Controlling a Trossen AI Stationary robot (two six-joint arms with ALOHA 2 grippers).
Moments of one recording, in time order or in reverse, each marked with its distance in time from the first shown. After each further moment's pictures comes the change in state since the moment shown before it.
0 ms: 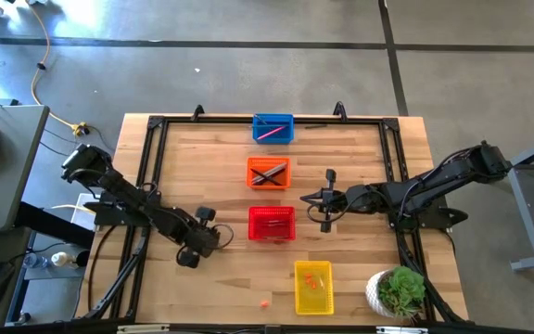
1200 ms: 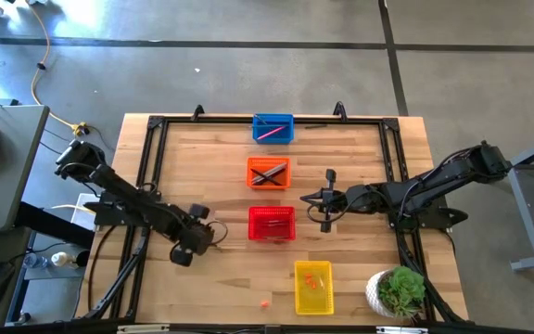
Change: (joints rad) left arm -0.007 -0.079 0.005 -0.133 0.050 -0.025; right arm 0.000 0.000 0.000 -0.001 0.000 -0.001
